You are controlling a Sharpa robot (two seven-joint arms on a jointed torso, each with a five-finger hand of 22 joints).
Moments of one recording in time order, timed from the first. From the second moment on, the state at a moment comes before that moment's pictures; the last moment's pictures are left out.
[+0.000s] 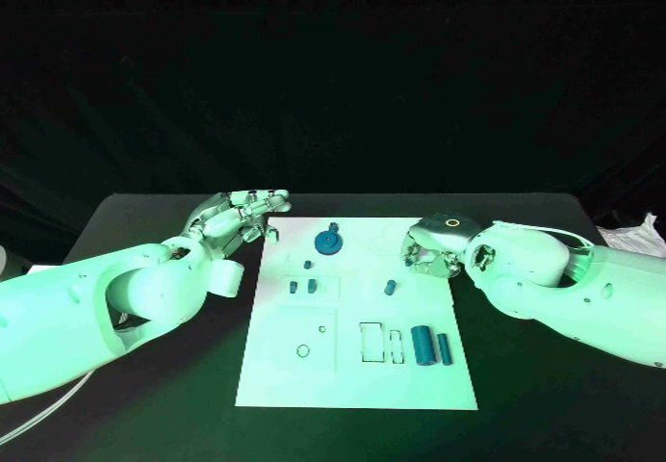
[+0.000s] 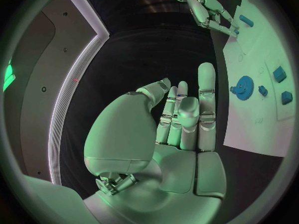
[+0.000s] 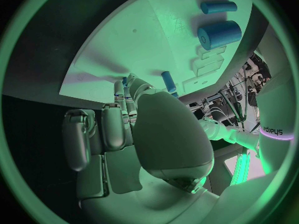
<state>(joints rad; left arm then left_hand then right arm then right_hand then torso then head) 1.22 -0.92 -0.04 1.62 0.08 -0.27 0.40 1.32 -0.13 0.49 0.01 0.09 1.06 0.17 0.10 0.07 1.15 0.10 0.15 0.08 1.35 0.01 1.21 0.94 0.16 1.27 0.11 0.65 0.69 1.20 -0.91 -0.02 1.61 -1.83 -0.12 -0.20 1.52 -0.12 0.31 0.20 0.06 1.13 0.11 0.07 0.08 1.16 0.06 0.07 0.16 1.46 -0.02 1.30 1.23 0.02 1.47 0.09 1.50 1.31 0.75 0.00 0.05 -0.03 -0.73</state>
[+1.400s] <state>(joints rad) 1.22 -0.93 -0.04 1.63 0.08 -0.27 0.39 1.32 -0.13 0.48 0.00 0.09 1.04 0.18 0.10 0.07 1.12 0.11 0.17 0.09 1.34 0.02 1.21 0.93 0.16 1.27 0.11 0.64 0.69 1.18 -0.90 -0.02 1.62 -1.90 -0.15 -0.23 1.52 -0.09 0.41 0.11 0.05 1.20 0.10 0.08 0.10 1.23 0.05 0.07 0.11 1.46 -0.02 1.30 1.22 0.02 1.47 0.08 1.50 1.31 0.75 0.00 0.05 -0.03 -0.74</state>
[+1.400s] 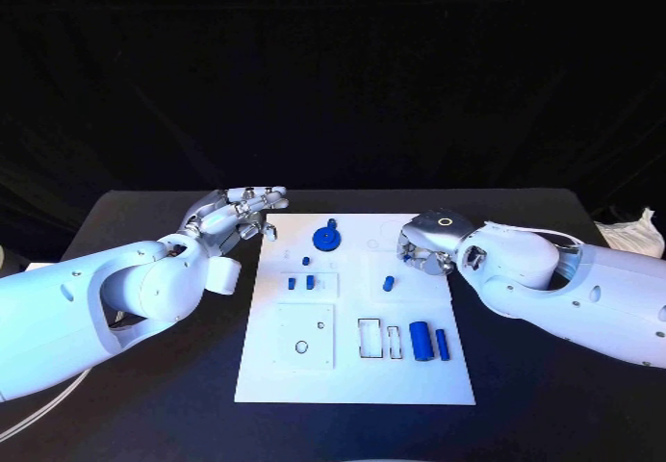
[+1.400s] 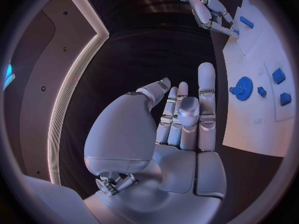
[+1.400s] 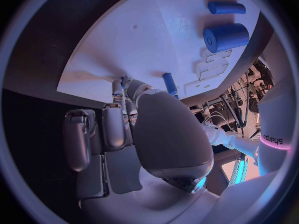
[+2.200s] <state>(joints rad) 1.22 -0.93 -0.04 1.63 0.09 -0.27 0.39 1.32 -0.13 0.48 -0.01 0.09 1.02 0.19 0.10 0.07 1.10 0.12 0.18 0.09 1.34 0.02 1.21 0.92 0.16 1.27 0.11 0.64 0.69 1.19 -0.96 0.00 1.75 -1.88 -0.21 -0.24 1.52 -0.08 0.42 0.11 0.05 1.19 0.10 0.08 0.10 1.24 0.05 0.07 0.11 1.46 -0.02 1.30 1.21 0.02 1.47 0.08 1.50 1.31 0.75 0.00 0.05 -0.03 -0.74</state>
